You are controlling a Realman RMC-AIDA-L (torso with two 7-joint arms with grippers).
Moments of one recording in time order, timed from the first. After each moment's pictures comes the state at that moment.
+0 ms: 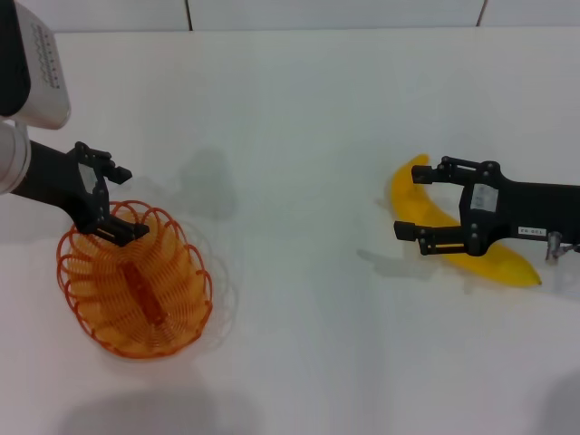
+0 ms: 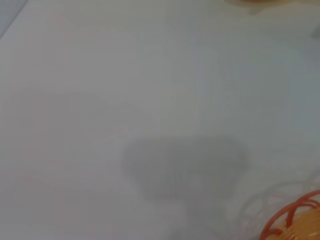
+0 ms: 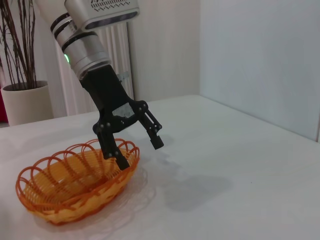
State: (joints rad) left arm -0.74 -2.04 0.94 0.87 2.57 1.34 -1.52; right arm 0.48 1.97 -0.67 -0.41 -1.96 -1.50 0.99
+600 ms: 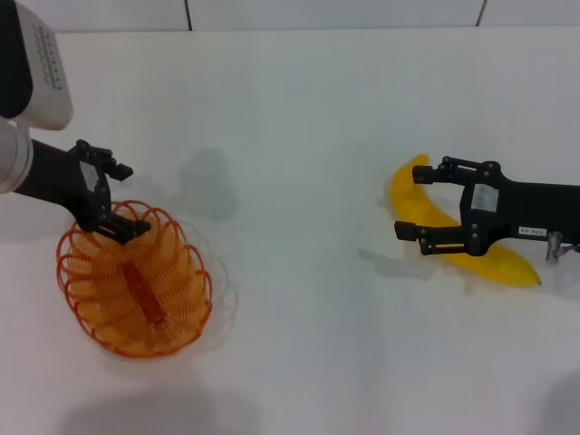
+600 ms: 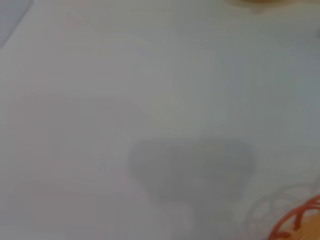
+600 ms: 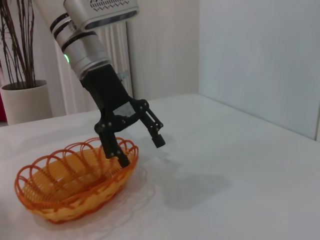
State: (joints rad) left arm -0.73 -2.05 0.95 0.87 2.56 1.31 -1.51; right arm 0.48 1.97 -0.67 -0.41 -1.96 -1.50 0.99
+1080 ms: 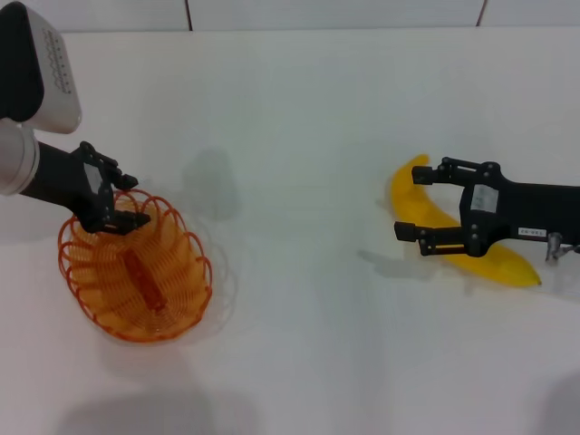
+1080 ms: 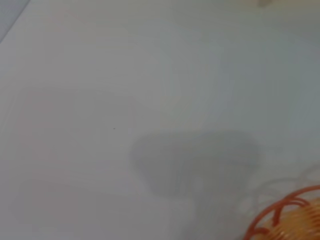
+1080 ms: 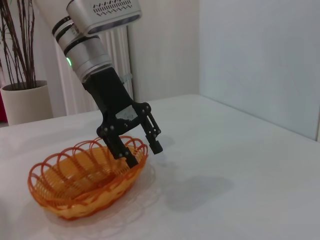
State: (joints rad) left arm -0.73 -2.04 1.01 0.87 2.55 1.28 -1.54; right arm 0.48 1.97 -0.67 -0.41 -1.96 -1.50 0.99
